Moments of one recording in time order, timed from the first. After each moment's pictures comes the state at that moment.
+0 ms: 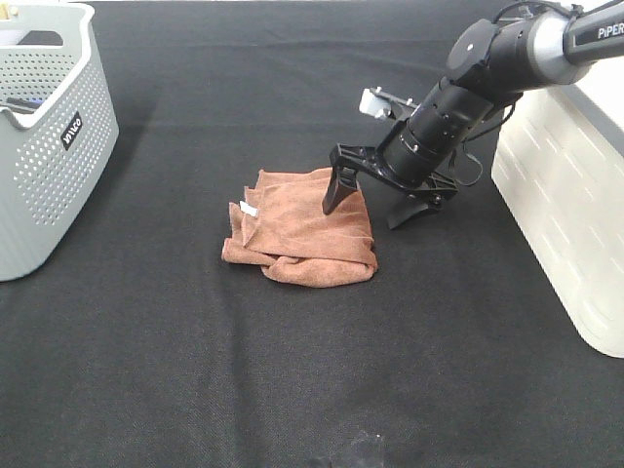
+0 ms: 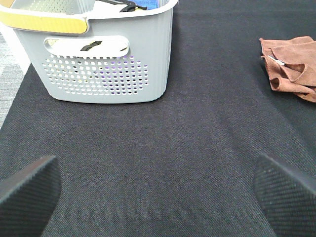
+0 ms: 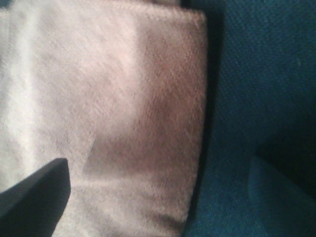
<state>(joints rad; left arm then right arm) 0.04 0.00 -0.50 -0.03 1.05 0.01 0.31 2.31 -1.64 0.52 0.77 -0.22</state>
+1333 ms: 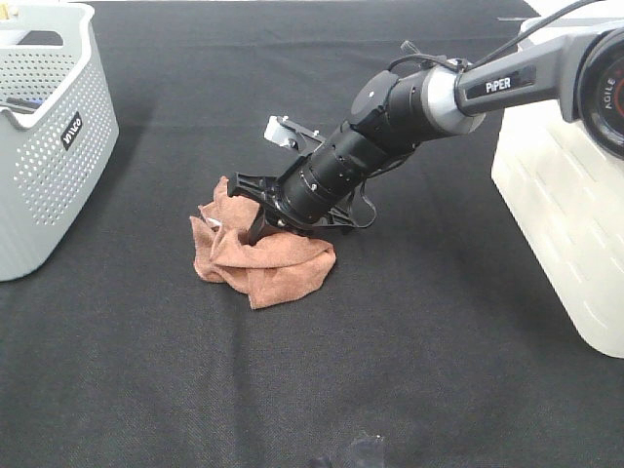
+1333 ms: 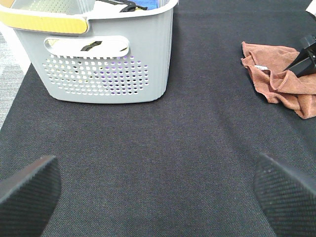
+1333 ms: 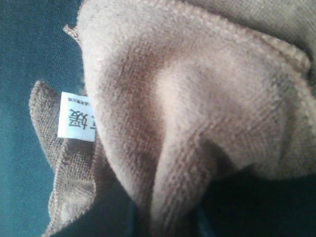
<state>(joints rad) 0.04 0.00 -0.50 -0.03 1.05 0.01 0.53 2.40 -1.66 0.79 0.63 -0.31</state>
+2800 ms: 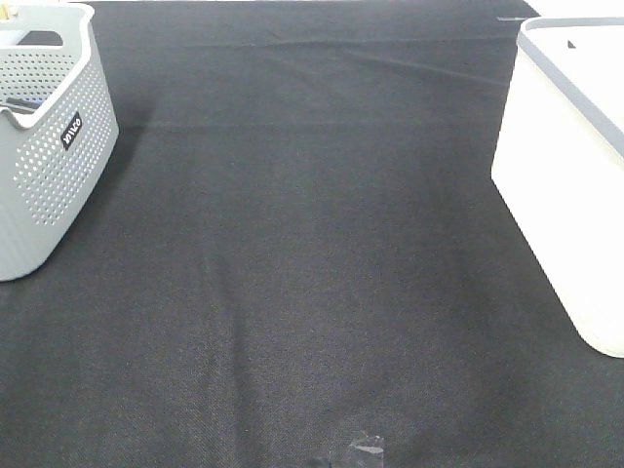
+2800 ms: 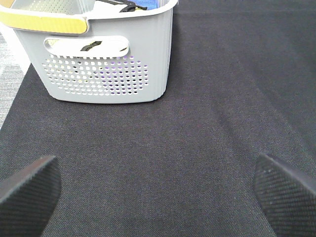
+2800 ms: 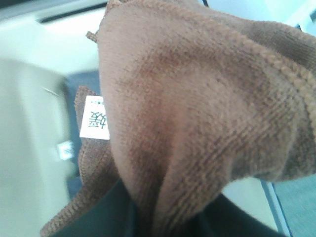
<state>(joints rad) 0.04 0.00 -0.50 -0.03 1.05 0.01 -0.24 1.74 -1.84 -0.07 1.20 -0.03</state>
